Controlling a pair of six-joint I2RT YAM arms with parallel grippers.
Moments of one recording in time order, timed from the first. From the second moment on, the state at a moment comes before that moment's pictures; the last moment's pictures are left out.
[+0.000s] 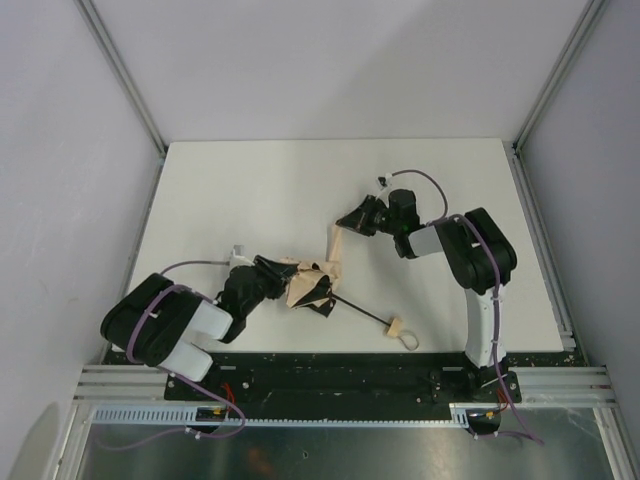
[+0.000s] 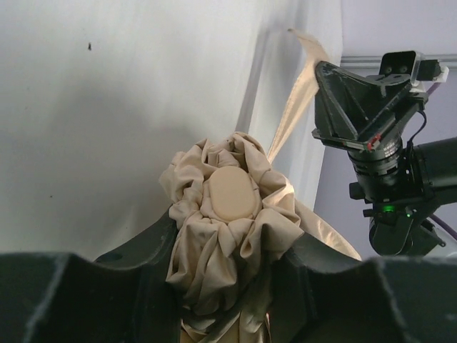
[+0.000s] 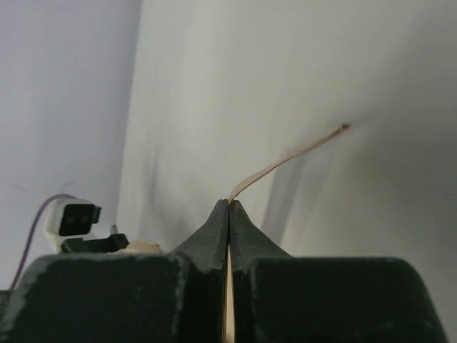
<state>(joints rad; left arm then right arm) -0.50 1.49 0.14 0.96 0.00 -1.32 0.40 2.08 1.02 0.79 -0.54 0.92</state>
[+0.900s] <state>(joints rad) -0.47 1.42 0.20 0.99 0.08 -1.26 0.51 2.21 1.39 0.56 -0.58 0.94</state>
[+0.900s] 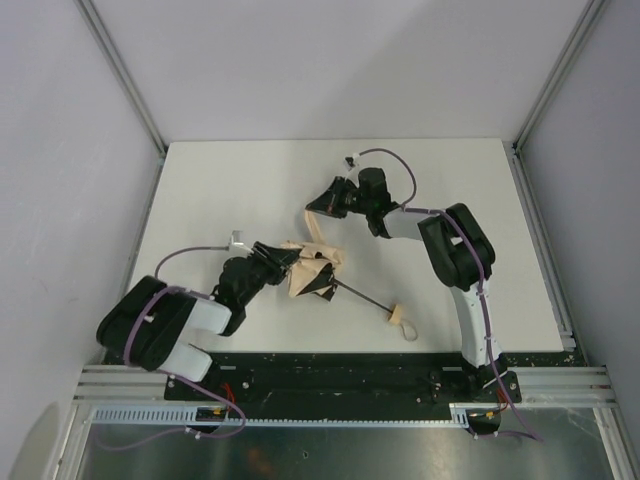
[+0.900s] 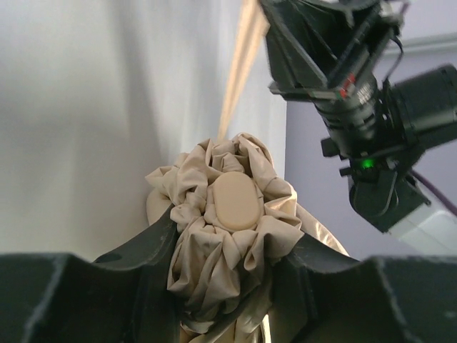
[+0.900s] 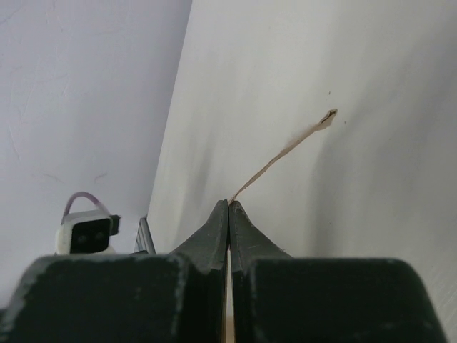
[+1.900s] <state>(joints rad) -0.52 1.82 0.10 1.40 -0.04 -1.47 0.43 2.17 1.66 -0.40 -0.23 0.30</state>
